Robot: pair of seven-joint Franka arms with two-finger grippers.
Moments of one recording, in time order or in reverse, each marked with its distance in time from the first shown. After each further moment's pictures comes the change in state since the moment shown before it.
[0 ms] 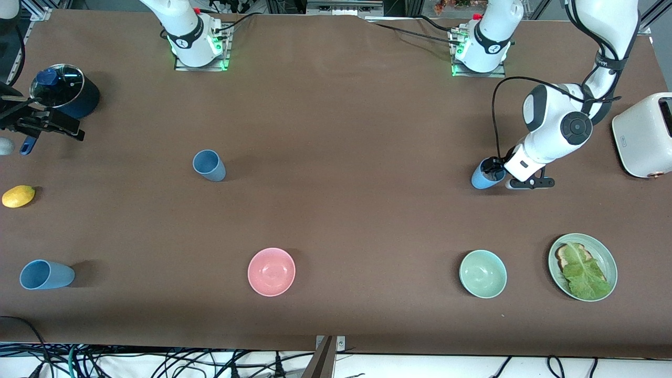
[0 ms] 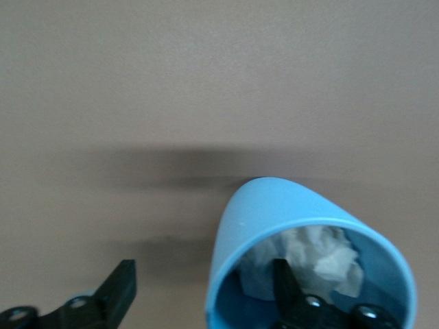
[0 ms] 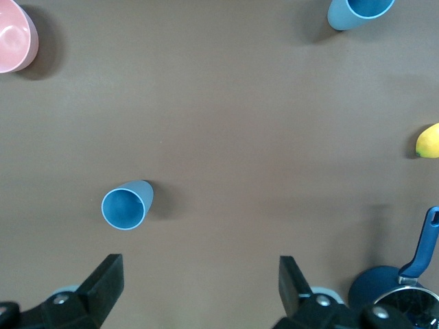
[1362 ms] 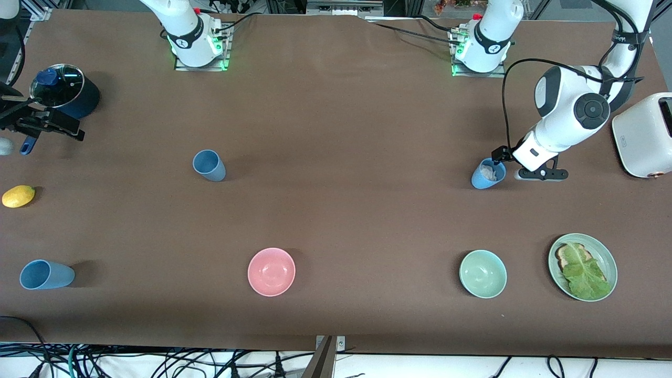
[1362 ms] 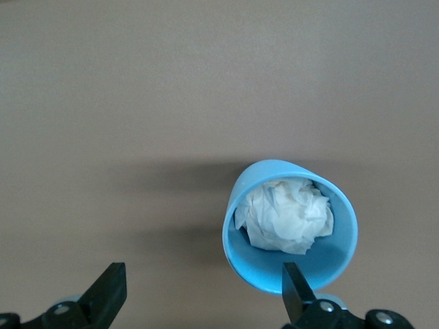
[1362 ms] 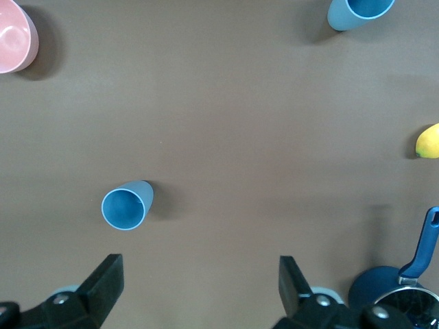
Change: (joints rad) left arm 0.002 -0.135 0.004 0.003 0.090 -0.119 0.007; right arm 0.000 0.000 0.000 0.000 0.000 0.001 0.000
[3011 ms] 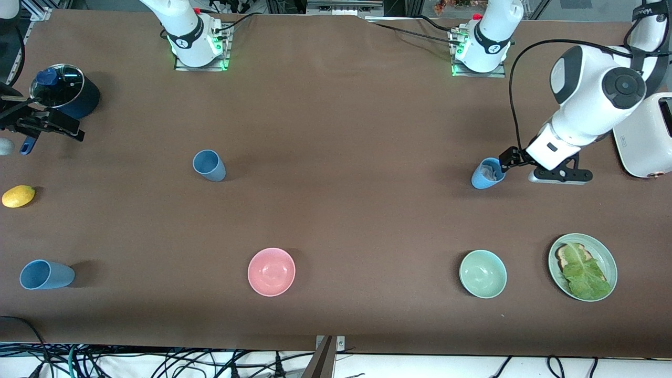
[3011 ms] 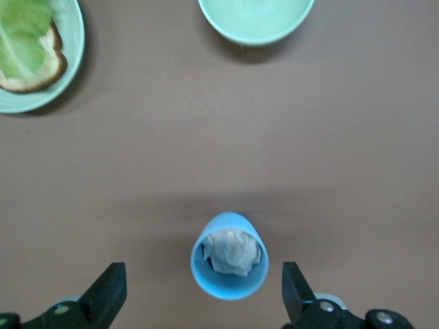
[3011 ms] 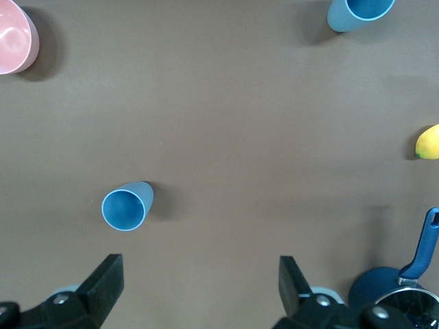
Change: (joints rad) left arm -0.069 -0.090 0.000 0.175 -0.009 -0.155 -0.030; right arm 0.000 0.000 0.000 0.000 0.000 0.002 0.000
